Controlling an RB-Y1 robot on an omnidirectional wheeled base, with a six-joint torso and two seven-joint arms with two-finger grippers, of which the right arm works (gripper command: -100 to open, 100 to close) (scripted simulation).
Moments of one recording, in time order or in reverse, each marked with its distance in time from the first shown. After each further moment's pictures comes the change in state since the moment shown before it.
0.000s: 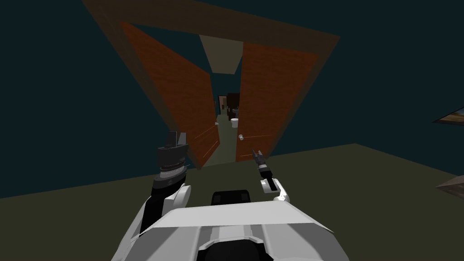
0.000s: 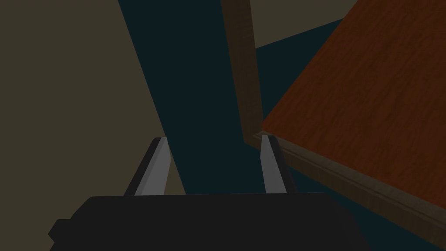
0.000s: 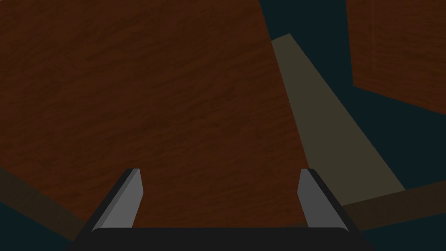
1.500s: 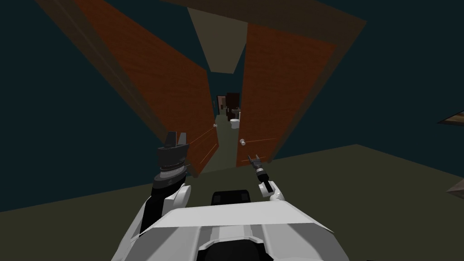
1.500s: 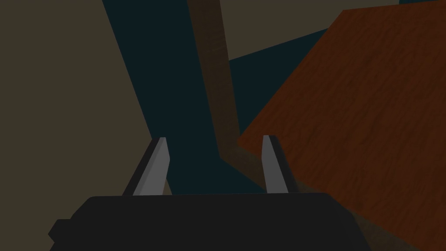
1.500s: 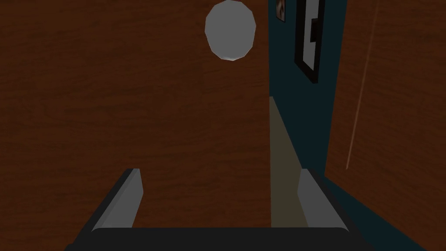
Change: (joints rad) arm -0.128 0.017 -0.066 0.369 0.127 -0.118 0.285
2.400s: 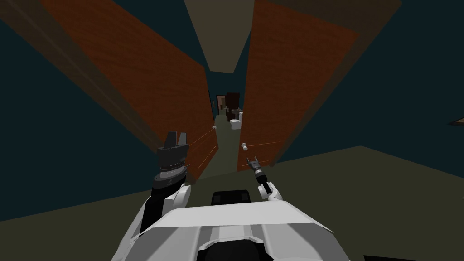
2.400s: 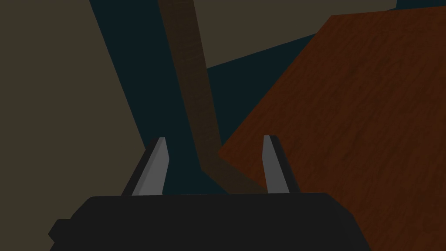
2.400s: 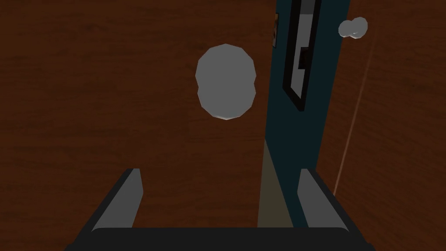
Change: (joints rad) arm -0.056 0.008 -0.030 0.153 0.050 -0.048 0.118
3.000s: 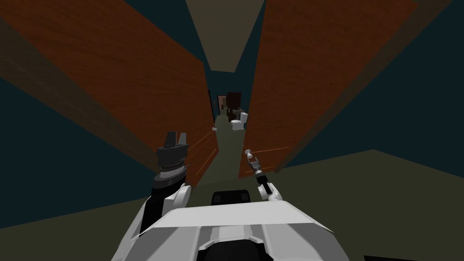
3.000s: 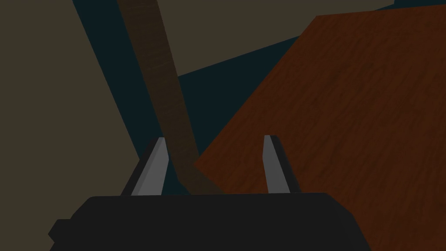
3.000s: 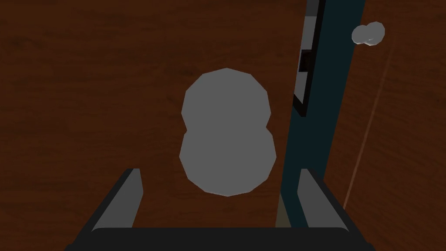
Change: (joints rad) arm 0.003 0.004 -0.012 0.007 -0.004 -0.005 0.018
